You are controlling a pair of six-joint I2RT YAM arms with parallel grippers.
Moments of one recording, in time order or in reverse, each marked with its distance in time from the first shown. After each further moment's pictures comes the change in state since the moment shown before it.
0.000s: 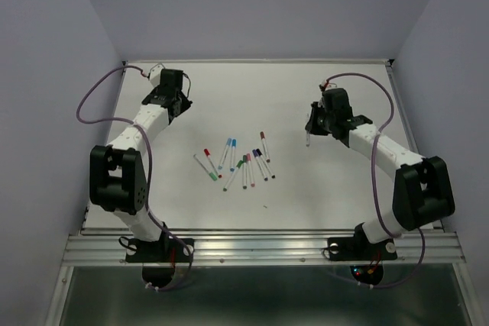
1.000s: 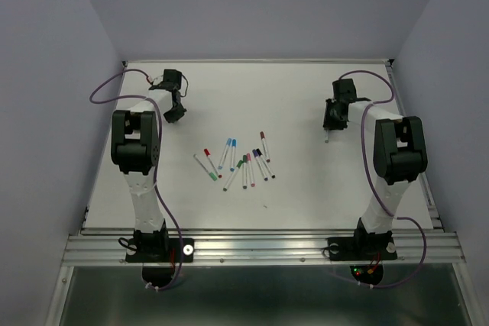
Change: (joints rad) left arm 0.105 0.484 0.285 -0.176 -0.029 0.145; right arm -0.258 0.476 0.285 -0.113 0.135 -0.095
